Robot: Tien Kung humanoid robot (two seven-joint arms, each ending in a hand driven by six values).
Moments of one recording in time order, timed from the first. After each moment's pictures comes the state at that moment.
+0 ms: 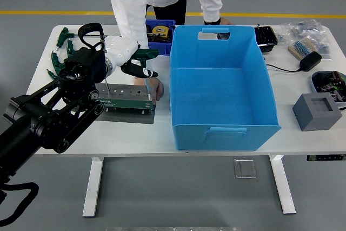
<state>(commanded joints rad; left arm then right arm) -0.74 0.15 -0.91 -1.17 2.27 -0.32 0.41 0.09 -0.17 0.64 0.18 -0.62 -0.10 -0.04</state>
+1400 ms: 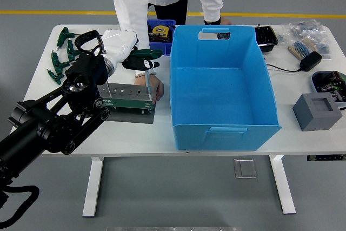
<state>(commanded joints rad) -0.74 0.14 -0.85 -1.09 2.27 0.00 0.40 0.09 -0.17 0.67 0.18 -0.66 -0.11 -0.05</state>
